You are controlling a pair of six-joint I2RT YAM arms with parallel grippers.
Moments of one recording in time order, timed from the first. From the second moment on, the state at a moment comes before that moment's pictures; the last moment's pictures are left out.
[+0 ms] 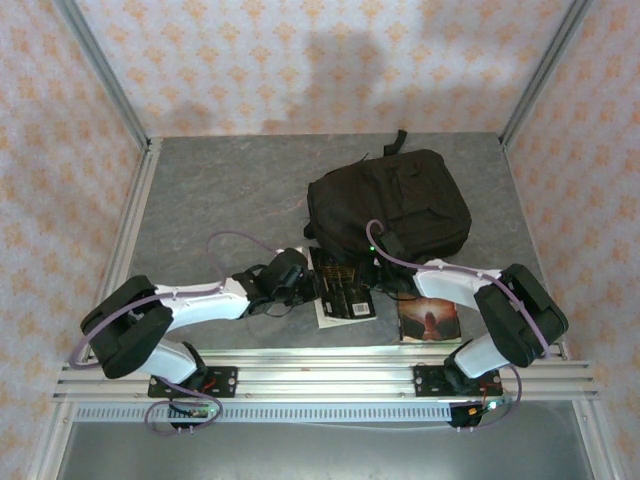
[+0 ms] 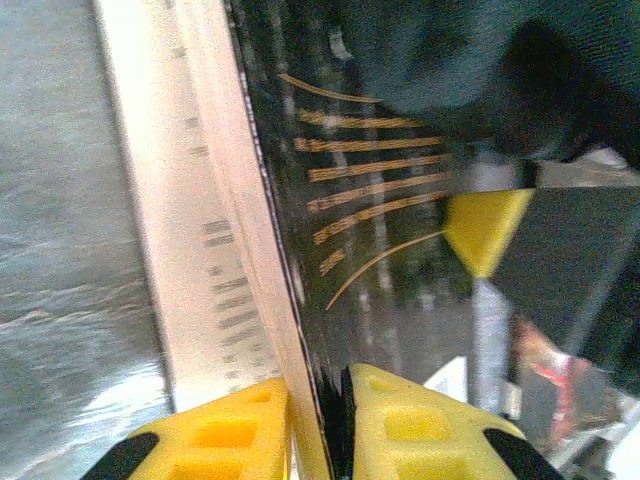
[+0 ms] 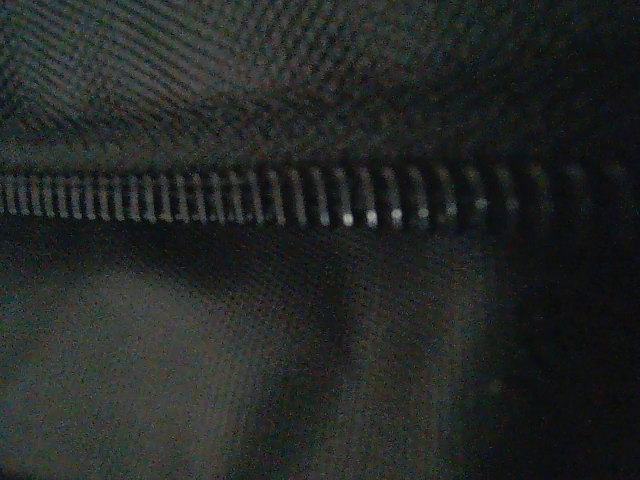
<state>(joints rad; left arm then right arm) -0.81 1.43 0.61 0.06 0.11 -1.09 0.61 1.49 0.63 -0.17 -0.15 0.75</state>
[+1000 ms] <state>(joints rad) -0.71 0.96 0.57 -0.29 0.17 -1.01 0.65 1.25 0.63 -0.33 -0.30 0.77</state>
